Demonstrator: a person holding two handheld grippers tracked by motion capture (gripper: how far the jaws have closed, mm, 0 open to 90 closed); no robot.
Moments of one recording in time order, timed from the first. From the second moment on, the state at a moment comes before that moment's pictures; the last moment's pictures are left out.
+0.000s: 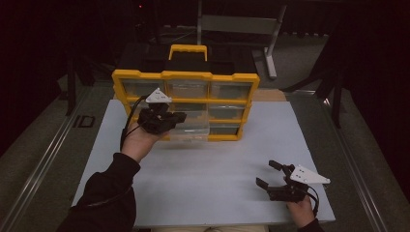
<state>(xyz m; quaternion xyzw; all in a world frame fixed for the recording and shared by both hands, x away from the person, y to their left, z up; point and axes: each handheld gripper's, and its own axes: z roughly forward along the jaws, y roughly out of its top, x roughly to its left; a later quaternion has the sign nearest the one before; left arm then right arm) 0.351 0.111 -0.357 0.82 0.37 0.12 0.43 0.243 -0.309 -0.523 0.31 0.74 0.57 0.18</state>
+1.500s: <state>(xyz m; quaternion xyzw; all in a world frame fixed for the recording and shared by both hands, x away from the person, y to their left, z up) 0.291 0.185 -0.372 0.77 0.39 0.17 0.47 0.243 -0.309 -0.523 0.32 0.74 0.57 0.18</state>
